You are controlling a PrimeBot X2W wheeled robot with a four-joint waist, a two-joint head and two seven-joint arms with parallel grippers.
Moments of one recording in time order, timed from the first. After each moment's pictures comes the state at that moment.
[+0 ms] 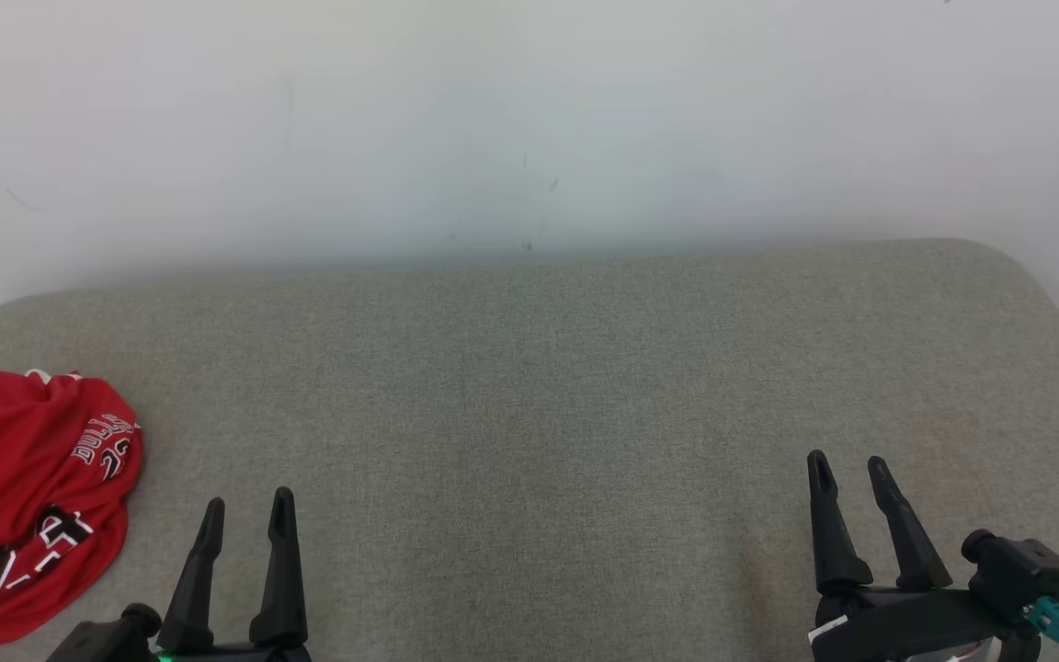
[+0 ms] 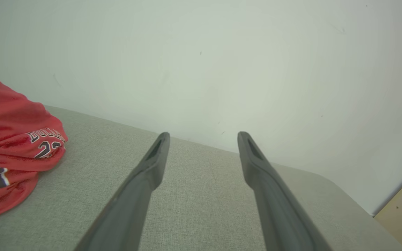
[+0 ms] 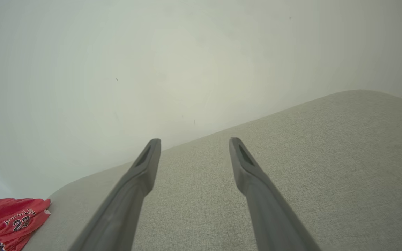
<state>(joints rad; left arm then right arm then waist) 0.03 0.07 -0.04 0.01 -0.47 -0.12 -0.19 -0.03 -0.05 0.04 0.13 0.45 0.13 -0.14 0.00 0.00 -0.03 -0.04</state>
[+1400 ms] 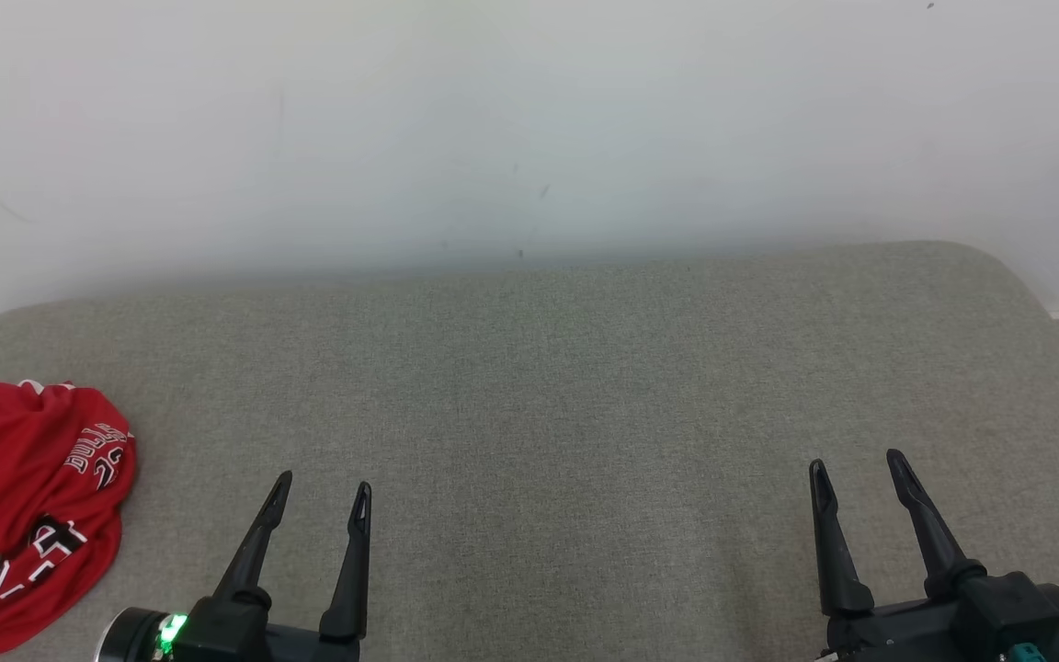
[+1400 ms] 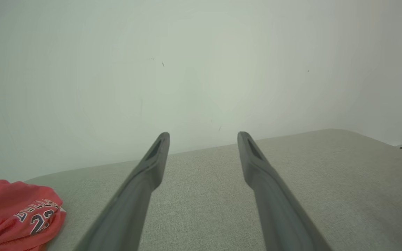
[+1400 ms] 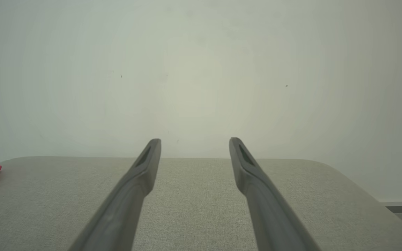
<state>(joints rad) -0.03 0.08 -0.13 0.07 -0.09 -0.12 -0.25 0.03 -0.05 0.03 0.03 0.07 0.13 -0.24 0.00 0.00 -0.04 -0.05</state>
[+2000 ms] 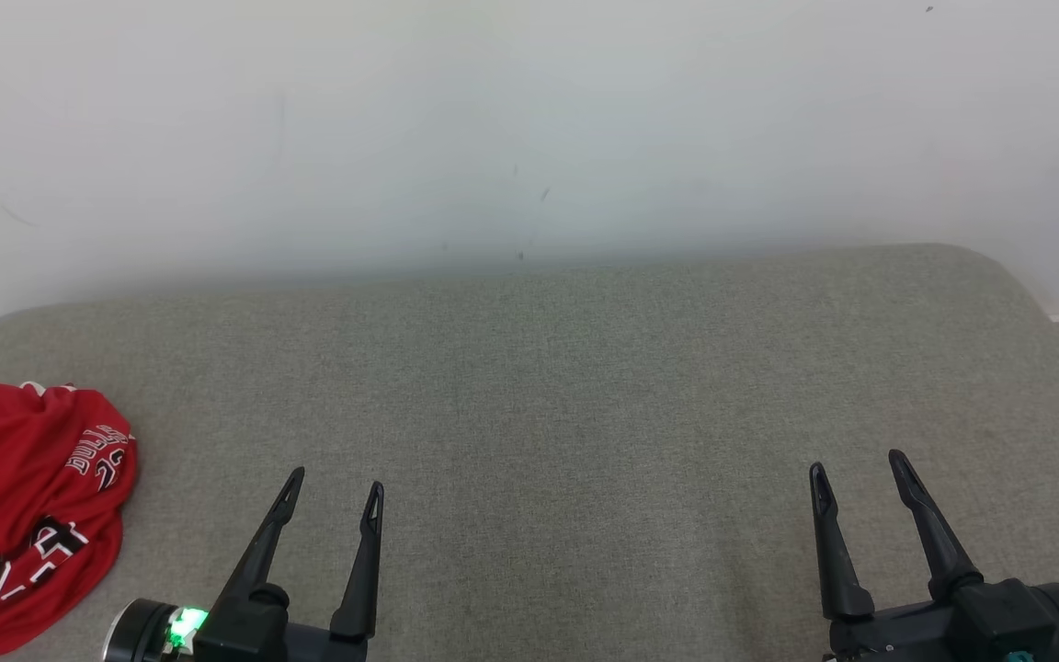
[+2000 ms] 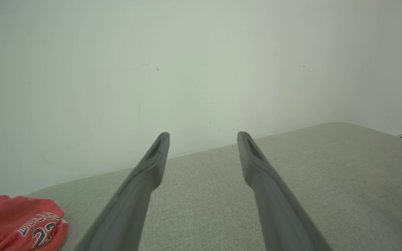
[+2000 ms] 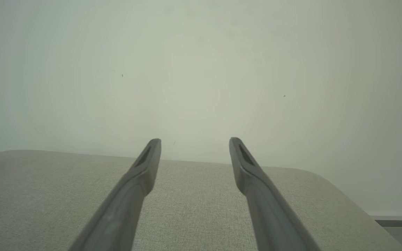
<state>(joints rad) -0.04 0.08 -0.14 0.09 -0.03 -0.12 -0.26 0.04 -0.05 0.02 0.01 0.00 0.13 -0.26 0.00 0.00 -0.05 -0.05</state>
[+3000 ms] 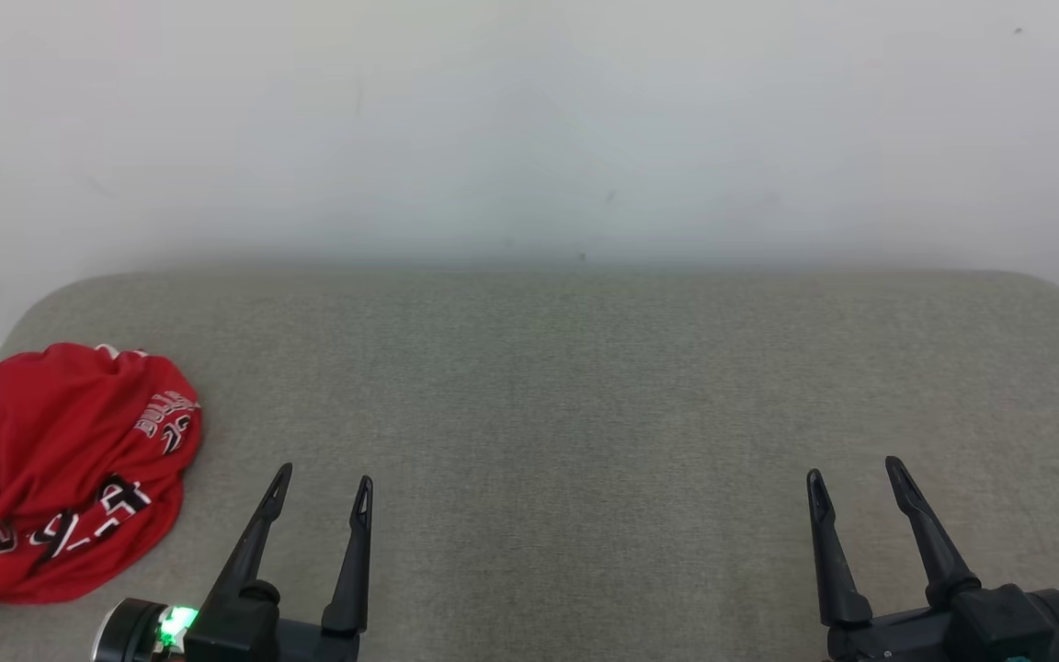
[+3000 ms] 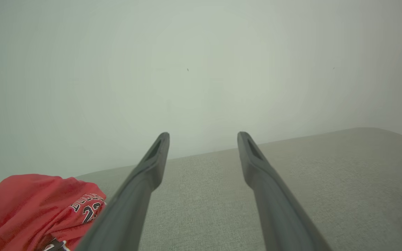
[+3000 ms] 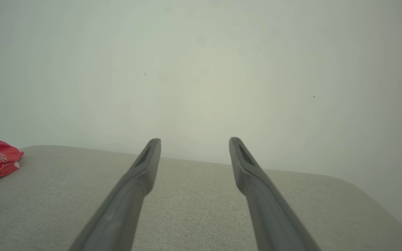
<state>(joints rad) -0.04 0.07 -0.12 0.08 -0.02 -0.11 -0.26 0.05 -0.05 0.02 0.01 0.00 0.13 -0.26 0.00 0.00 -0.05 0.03</state>
